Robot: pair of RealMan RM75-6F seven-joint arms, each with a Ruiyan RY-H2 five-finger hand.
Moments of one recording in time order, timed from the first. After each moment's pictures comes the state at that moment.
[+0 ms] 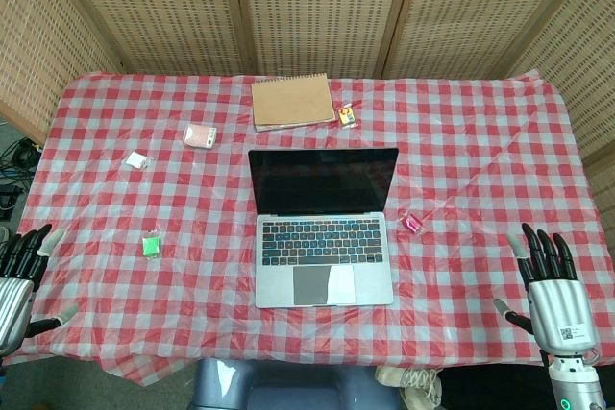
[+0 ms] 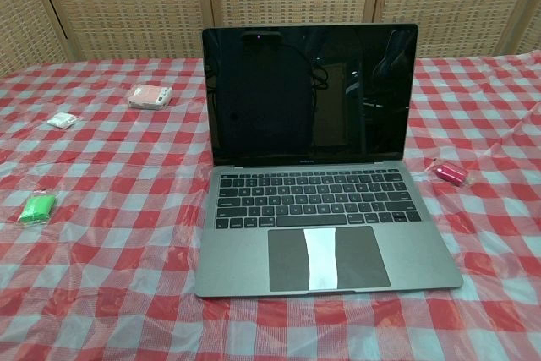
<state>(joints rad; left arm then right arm) -0.01 -1.03 0.03 -1.81 1.64 1.56 0.13 0.02 -1.19 0.05 -1.70 -1.66 1.63 -0.28</state>
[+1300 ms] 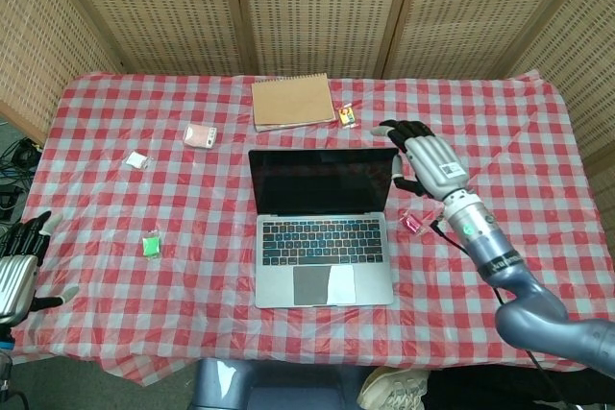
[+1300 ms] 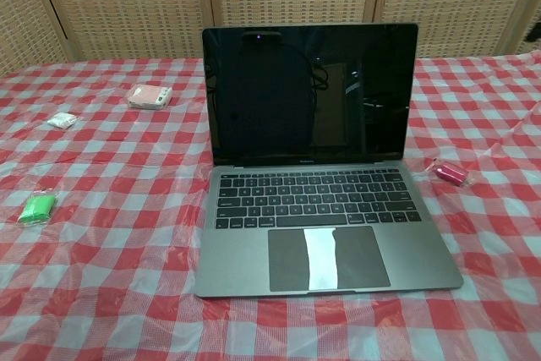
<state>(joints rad) -0.10 -1.05 -0.05 -1.77 1.39 1.38 0.12 0.79 -1.12 0.40 -1.73 -0.97 0.82 -0.07</state>
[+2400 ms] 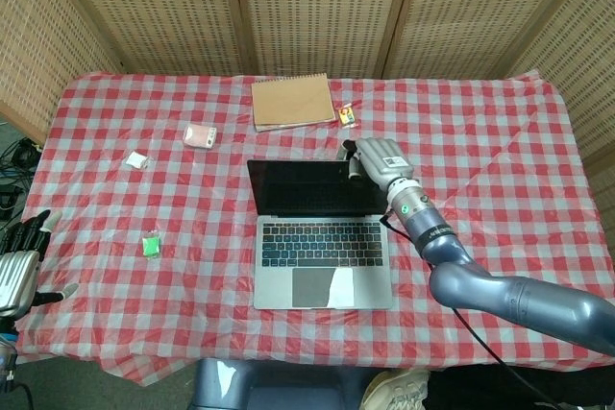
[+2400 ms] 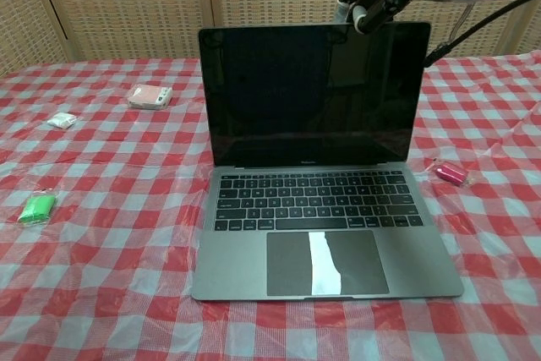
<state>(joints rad) -0.13 -1.08 -0.05 -1.75 1.33 1.34 0.17 1.09 -1.24 0.32 -1.64 -0.46 0.75 -0.33</state>
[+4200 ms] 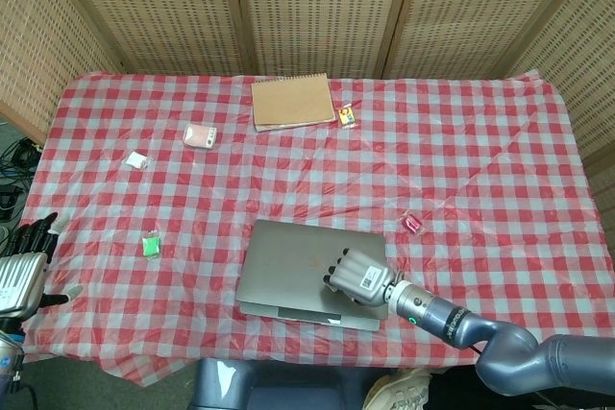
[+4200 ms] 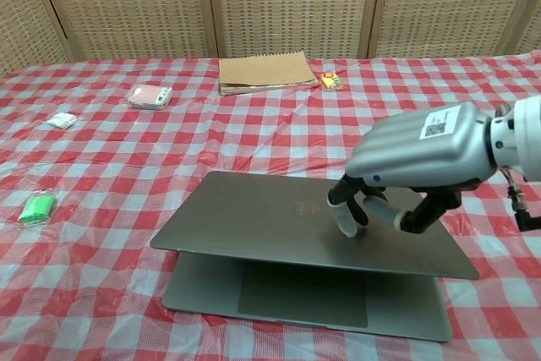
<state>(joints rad) -0.14 -1.10 -0.04 -1.75 1.32 1.34 0.21 0.92 -1.21 0.00 -1.84 -1.42 0.65 -0.39</state>
